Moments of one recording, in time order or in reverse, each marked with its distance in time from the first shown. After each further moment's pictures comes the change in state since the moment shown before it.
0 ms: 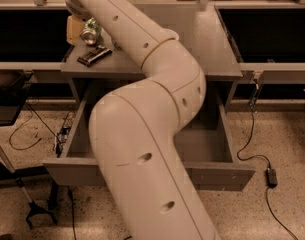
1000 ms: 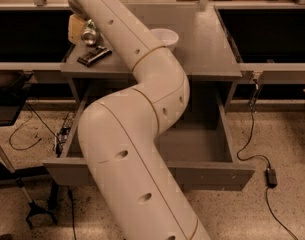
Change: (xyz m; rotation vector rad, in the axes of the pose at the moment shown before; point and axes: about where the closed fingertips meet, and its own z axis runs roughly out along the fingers) arm 0.008 -0.006 0.012 -0.018 0.055 0.091
